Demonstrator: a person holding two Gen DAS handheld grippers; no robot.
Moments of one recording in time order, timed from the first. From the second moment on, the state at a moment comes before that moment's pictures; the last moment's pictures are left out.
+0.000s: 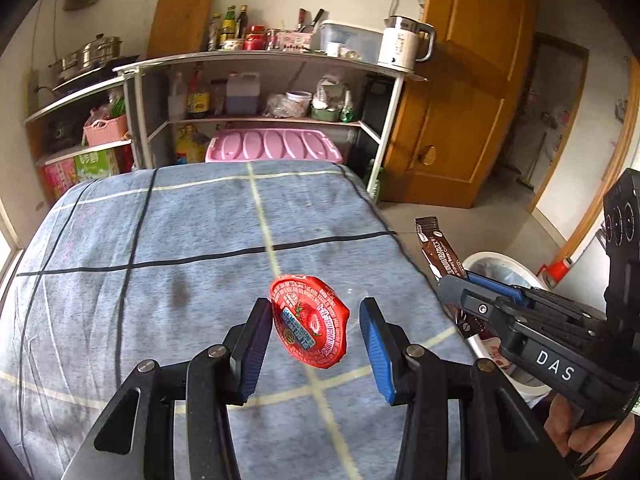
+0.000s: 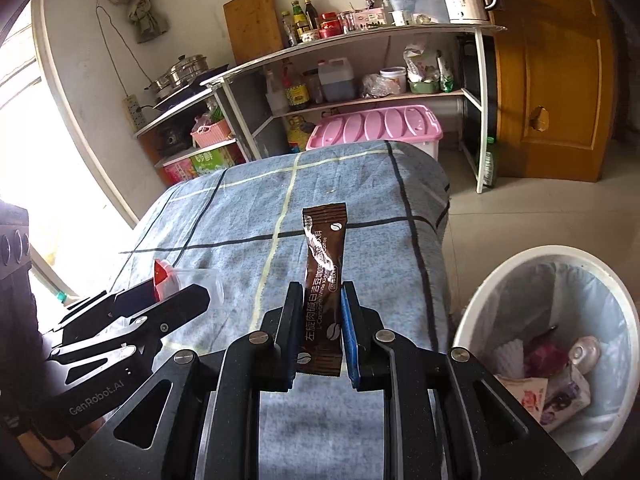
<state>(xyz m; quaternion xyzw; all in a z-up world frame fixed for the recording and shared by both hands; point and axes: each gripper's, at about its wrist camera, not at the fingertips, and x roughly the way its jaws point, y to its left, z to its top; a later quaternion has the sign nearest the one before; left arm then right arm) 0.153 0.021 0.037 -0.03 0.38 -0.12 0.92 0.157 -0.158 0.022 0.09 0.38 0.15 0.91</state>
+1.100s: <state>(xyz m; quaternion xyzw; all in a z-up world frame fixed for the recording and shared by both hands) 0.136 -0.185 -0.002 0.04 0.42 -0.25 0.87 0.114 -0.347 -0.023 0.12 0.43 0.00 0.90</state>
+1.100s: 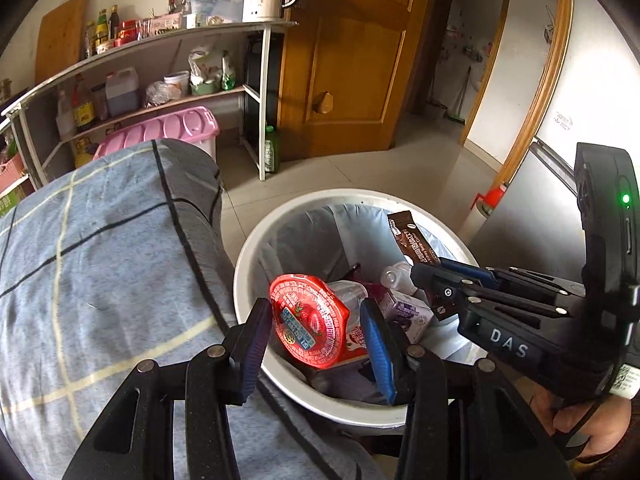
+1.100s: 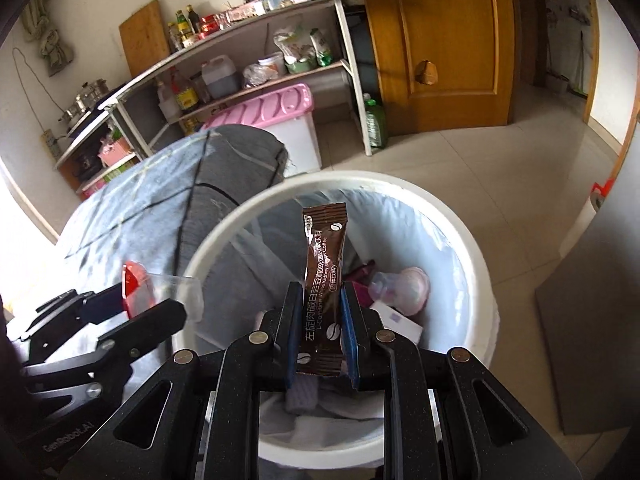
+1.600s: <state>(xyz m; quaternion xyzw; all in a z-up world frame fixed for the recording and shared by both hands) 0.145 -0.198 -0.018 0.04 0.44 -0.24 0.87 0.111 -0.369 -0.043 0.14 0.45 -0.02 0.88</state>
